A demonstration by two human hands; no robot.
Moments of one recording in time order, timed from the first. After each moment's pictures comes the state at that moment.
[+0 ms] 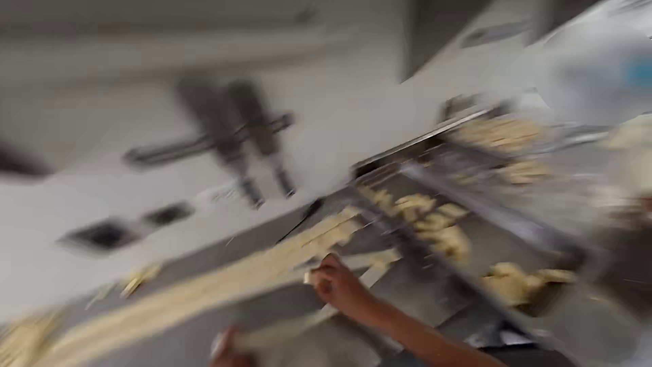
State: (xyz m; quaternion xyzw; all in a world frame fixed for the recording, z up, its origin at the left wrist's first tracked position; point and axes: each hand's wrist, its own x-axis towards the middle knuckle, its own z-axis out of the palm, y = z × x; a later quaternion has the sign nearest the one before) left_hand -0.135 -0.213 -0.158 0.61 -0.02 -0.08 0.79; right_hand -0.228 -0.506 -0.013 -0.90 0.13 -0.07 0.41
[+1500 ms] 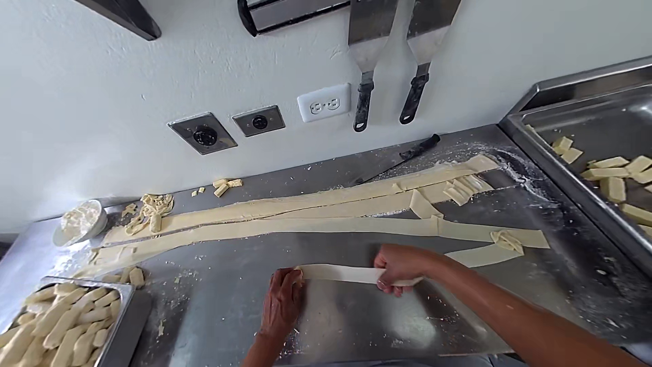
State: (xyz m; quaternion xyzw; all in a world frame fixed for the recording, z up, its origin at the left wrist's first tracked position) left_hand -0.109 -0.148 -0.159 0.91 -0.28 0.07 0.29; right_hand -0.137 -0.465 -0.081 -0.76 0.07 0.50 0.40
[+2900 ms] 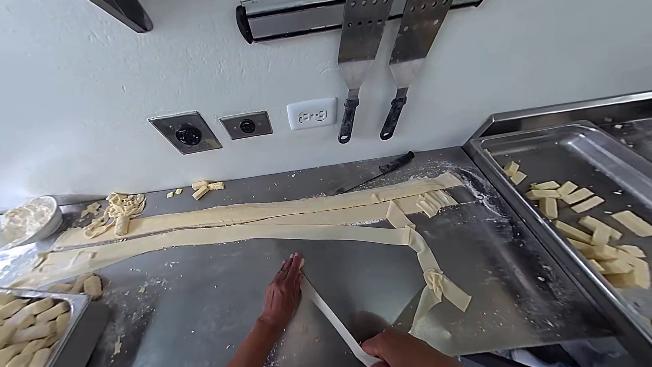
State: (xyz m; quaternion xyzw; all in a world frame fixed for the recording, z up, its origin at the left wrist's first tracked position) left_hand -0.098 -0.200 -0.167 0.88 -0.32 0.04 0.35; right_hand -0.246 -0.423 -0.057 -0.80 -0.09 0.45 0.38
